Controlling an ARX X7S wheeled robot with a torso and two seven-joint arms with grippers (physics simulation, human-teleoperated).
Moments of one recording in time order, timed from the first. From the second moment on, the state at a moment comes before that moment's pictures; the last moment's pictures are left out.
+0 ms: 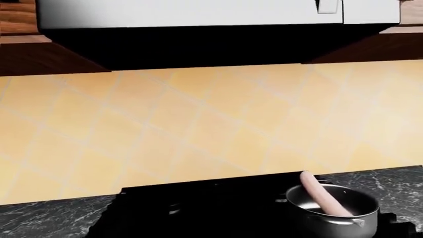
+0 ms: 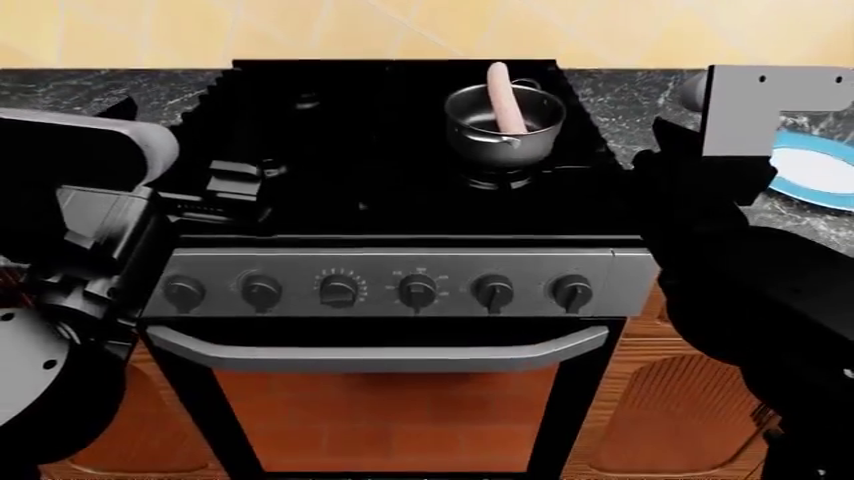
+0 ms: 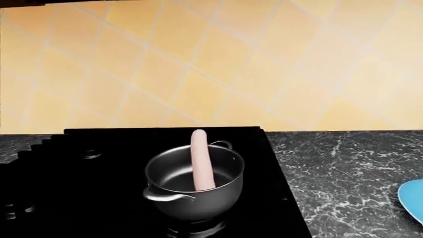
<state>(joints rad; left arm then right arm) -0.68 -0.63 0.08 0.70 -0.97 -0.83 -0.53 0.88 0.42 -0.10 -0.40 0.94 1.07 0.56</state>
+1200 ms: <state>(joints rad) -0.64 -0.65 0.07 0.74 -0.98 -0.82 -0.56 0.68 0.42 -0.05 -0.59 0.95 1.00 0.67</state>
